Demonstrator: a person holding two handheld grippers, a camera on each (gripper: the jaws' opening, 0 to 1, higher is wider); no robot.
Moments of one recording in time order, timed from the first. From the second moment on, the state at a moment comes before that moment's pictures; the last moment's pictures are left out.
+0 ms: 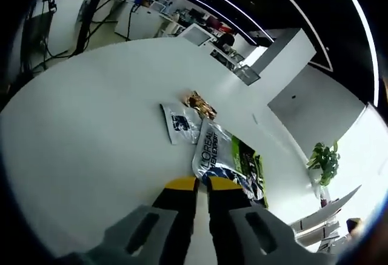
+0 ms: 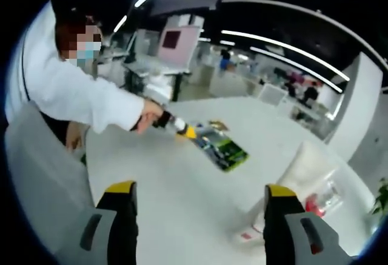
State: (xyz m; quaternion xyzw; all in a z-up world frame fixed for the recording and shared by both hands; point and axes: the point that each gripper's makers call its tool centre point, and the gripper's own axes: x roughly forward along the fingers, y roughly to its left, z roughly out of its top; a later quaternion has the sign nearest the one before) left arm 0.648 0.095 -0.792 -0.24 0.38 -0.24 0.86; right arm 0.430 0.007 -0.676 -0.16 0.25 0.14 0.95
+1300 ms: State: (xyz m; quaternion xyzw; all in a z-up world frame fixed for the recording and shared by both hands) left arm 0.606 0.088 -0.776 0.18 0.33 -0.48 0.79; right arm 0.430 0.011 -0.684 -0.16 0.26 0.15 0.94
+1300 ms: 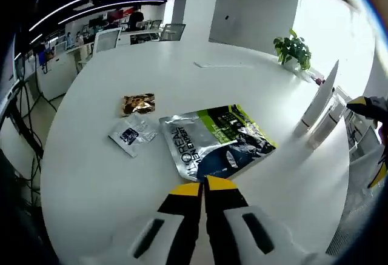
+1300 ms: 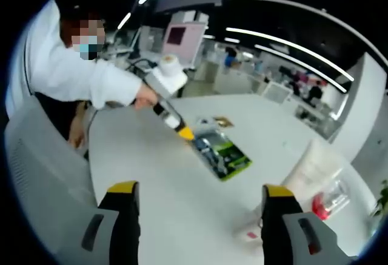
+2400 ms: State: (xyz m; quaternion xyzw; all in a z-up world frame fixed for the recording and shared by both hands) left arm 0.567 0.040 -0.759 0.37 0.20 -0.64 0.64; right arm 0.418 0.017 -0.713 -0.18 0.32 0.18 0.91
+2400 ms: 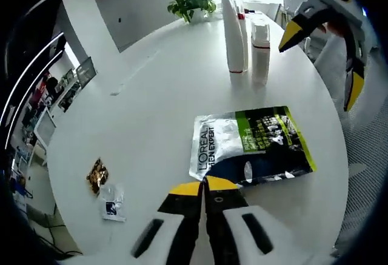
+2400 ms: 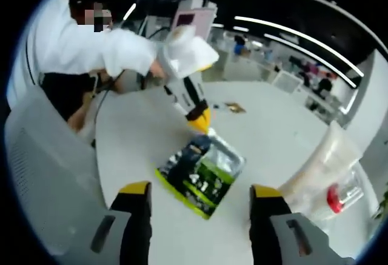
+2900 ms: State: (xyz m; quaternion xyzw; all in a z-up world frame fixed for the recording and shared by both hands) left arm 0.567 0.015 -0.766 0.27 0.27 -0.60 0.71; right arm 0.414 0.012 -0.725 -0.19 0.34 0.17 0.90
